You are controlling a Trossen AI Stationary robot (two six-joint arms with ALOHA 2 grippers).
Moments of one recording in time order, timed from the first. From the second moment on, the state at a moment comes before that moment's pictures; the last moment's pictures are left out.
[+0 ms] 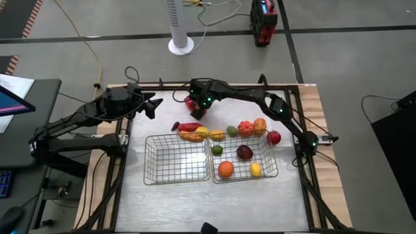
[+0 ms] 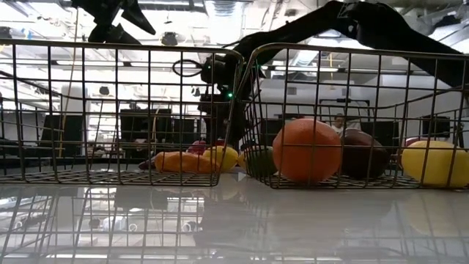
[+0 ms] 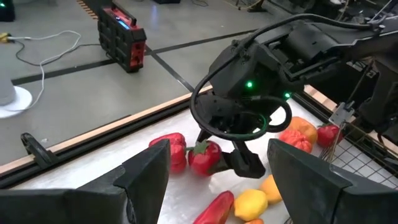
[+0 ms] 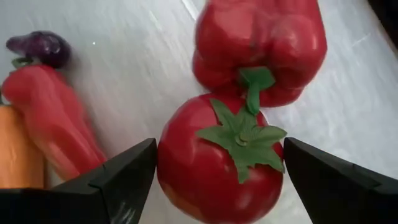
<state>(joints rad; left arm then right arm) 0.41 0.72 0.87 -0.54 -0.25 -0.44 -0.38 2.41 2.16 -0.89 -0.03 0.13</state>
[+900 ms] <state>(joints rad) 0.41 0.72 0.87 -0.53 -0.25 -0.43 -0.26 2.10 2.16 -1.04 -0.16 -0.31</state>
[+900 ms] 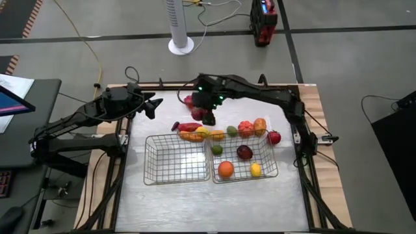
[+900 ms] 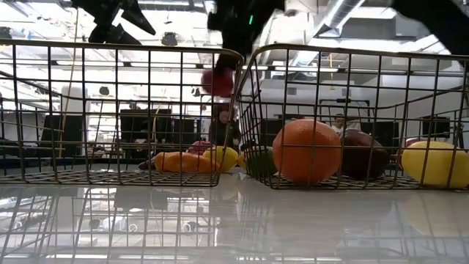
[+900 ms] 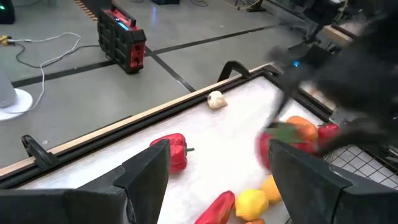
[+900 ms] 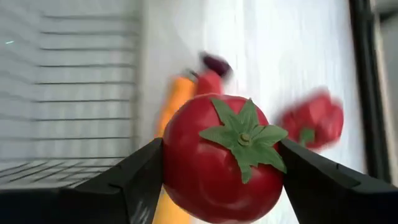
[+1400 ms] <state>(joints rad) 0.41 0.72 0.87 -0.53 -0.25 -0.43 -0.05 1.98 2.16 -1.30 -0.25 -0.18</state>
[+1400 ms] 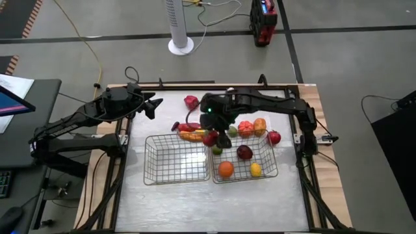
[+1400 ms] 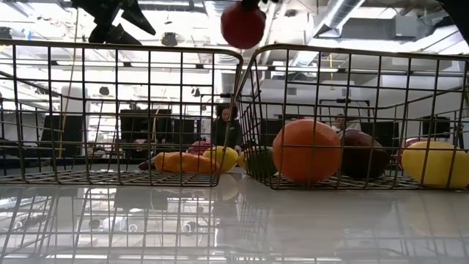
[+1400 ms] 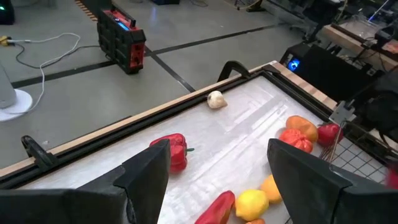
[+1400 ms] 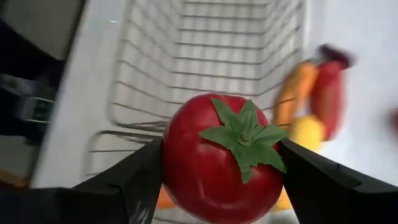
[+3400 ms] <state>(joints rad) 0.52 1.25 0.87 -0.51 0.32 -0.41 -0.42 1.85 2.00 -1.11 -0.31 -0.06</state>
